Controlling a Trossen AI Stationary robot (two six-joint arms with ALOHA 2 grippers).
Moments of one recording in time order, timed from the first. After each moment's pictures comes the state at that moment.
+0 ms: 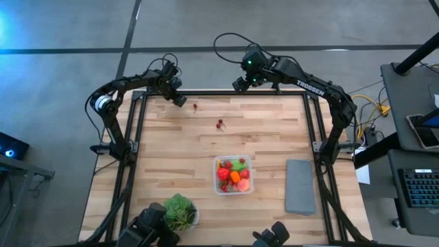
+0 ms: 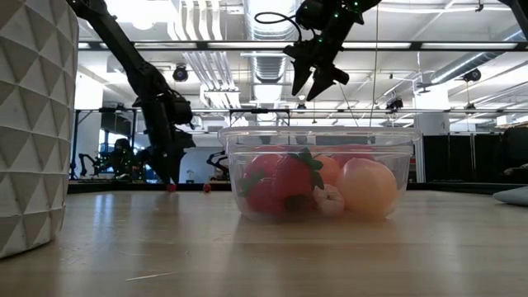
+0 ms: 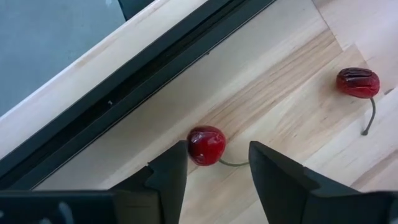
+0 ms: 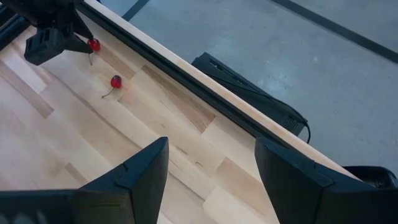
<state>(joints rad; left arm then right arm) 1.05 1.80 1.16 -0.60 0.12 0.11 -0.58 1.79 1.78 -0.88 0.11 0.29</state>
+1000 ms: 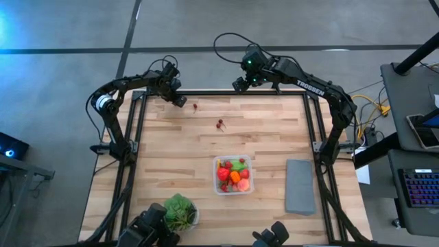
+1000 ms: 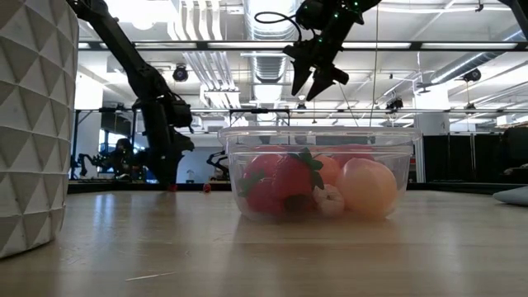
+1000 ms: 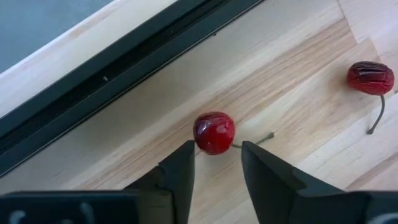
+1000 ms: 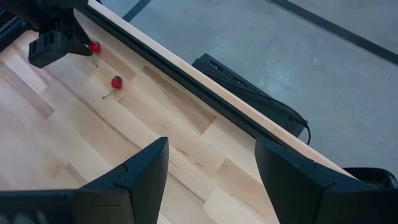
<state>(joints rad) 1.05 1.81 1.16 -0.63 0.12 0.04 -0.58 1.79 1.78 -0.87 0.11 0.29</state>
